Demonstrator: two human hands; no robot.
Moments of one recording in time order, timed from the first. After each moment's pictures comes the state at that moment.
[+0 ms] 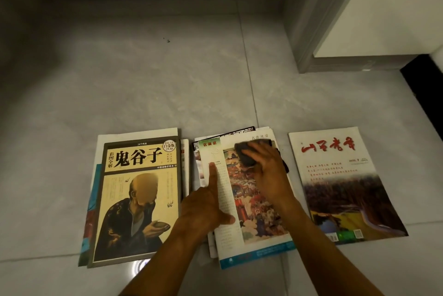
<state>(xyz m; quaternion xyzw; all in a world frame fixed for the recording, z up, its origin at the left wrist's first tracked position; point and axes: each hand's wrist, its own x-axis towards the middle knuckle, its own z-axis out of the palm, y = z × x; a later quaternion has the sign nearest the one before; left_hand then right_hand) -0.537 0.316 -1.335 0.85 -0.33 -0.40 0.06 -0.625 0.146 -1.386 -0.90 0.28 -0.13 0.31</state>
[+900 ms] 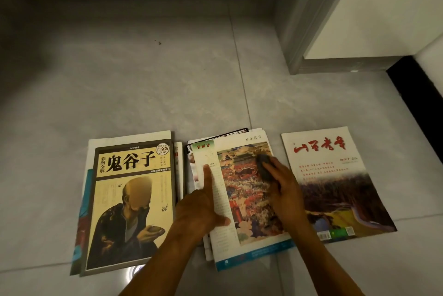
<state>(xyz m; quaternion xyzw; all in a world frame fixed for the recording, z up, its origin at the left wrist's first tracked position) -0.538 0.313 -1.333 0.85 -0.33 -0.40 0.06 -0.691 0.155 -1.386 -0.84 0.37 -0.16 0.37</state>
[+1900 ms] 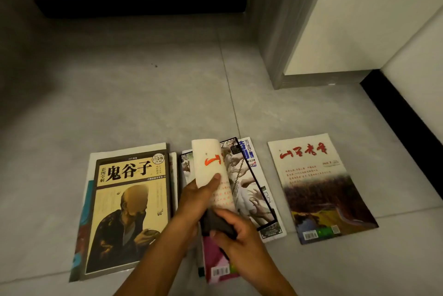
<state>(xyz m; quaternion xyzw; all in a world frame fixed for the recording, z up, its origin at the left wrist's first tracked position) -0.556 0.302 -1.277 0.68 0.02 -0.47 0.57 -0.687 0.270 -1.276 -0.64 0.36 0.00 0.68</state>
